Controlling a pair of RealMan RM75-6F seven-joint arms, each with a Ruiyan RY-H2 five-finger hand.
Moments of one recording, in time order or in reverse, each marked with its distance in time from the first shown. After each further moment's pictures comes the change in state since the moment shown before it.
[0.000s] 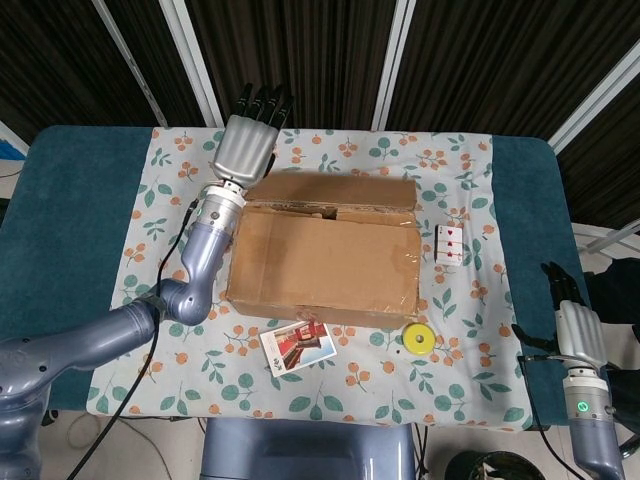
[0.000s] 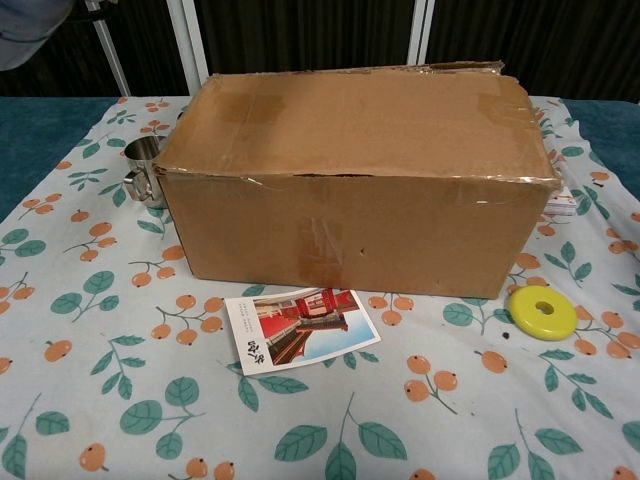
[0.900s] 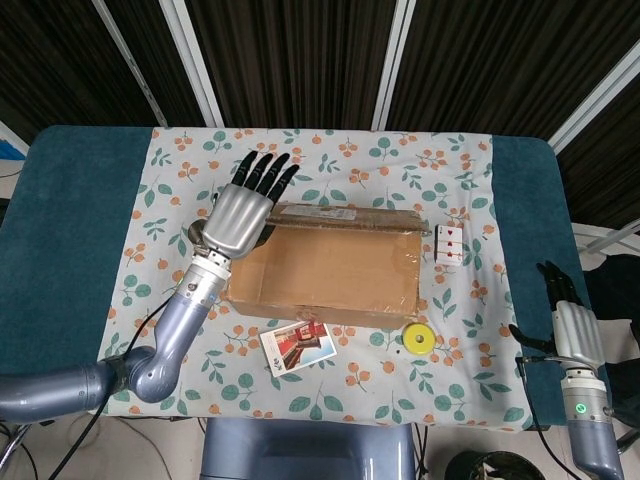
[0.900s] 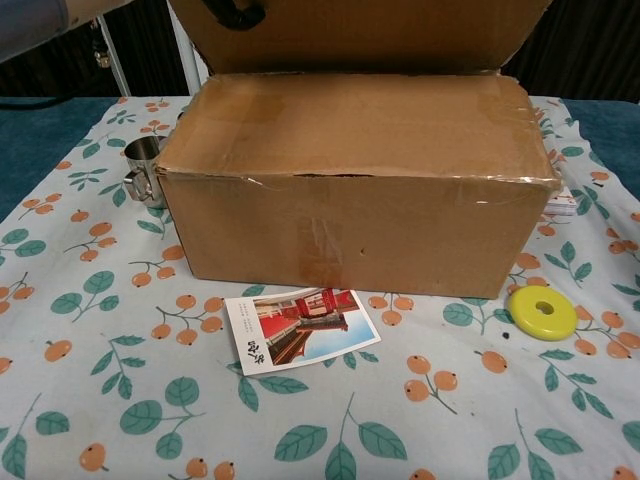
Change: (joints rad) left arm 0.265 0.123 0.036 -0.570 0.108 0.151 0.038; right arm -0.001 -0.002 -0.007 0.004 -0.035 0.018 0.007
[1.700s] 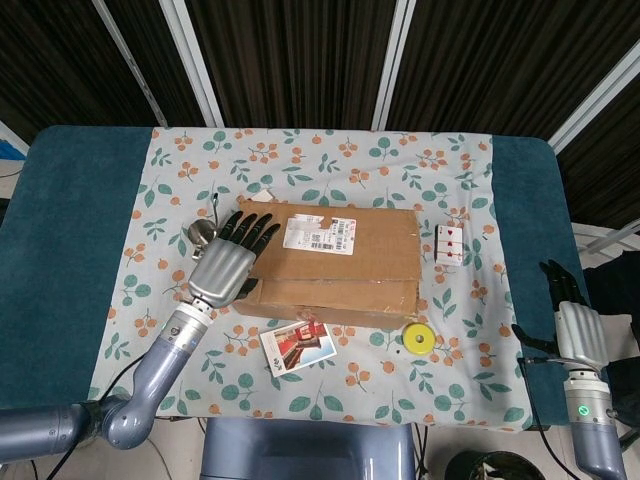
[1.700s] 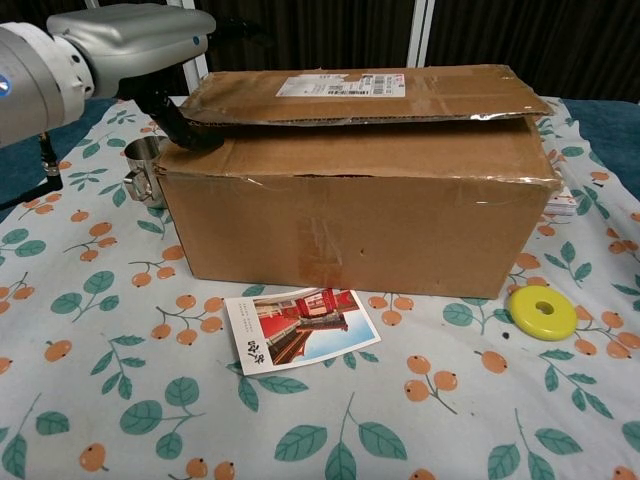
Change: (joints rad) left arm 0.180 0.012 0.133 -0.183 0.005 0.004 0.046; right arm -0.006 0.003 -0.006 0.008 -0.029 0.027 -0.009
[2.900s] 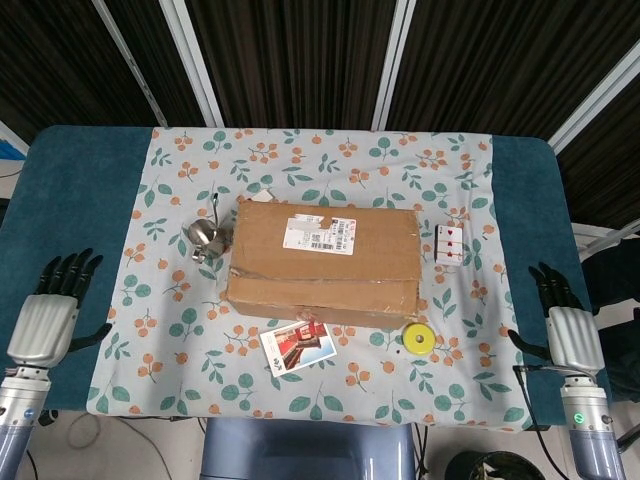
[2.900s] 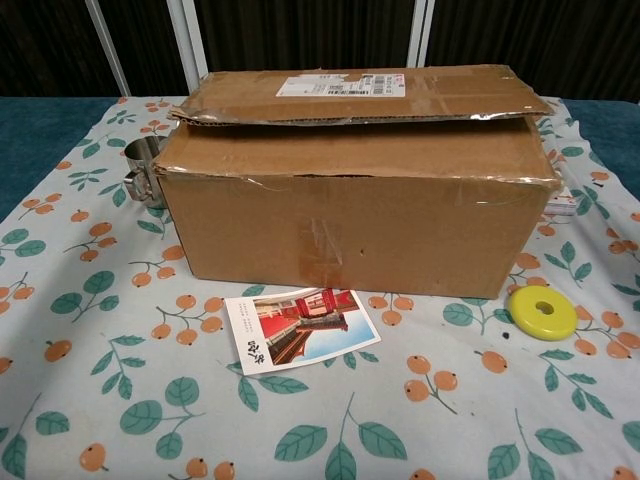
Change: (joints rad) left arm 0.539 0.350 0.213 0.017 0.443 0.305 -0.537; right arm -0.004 -0.006 -0.039 0.015 -0.091 0.047 -0.075
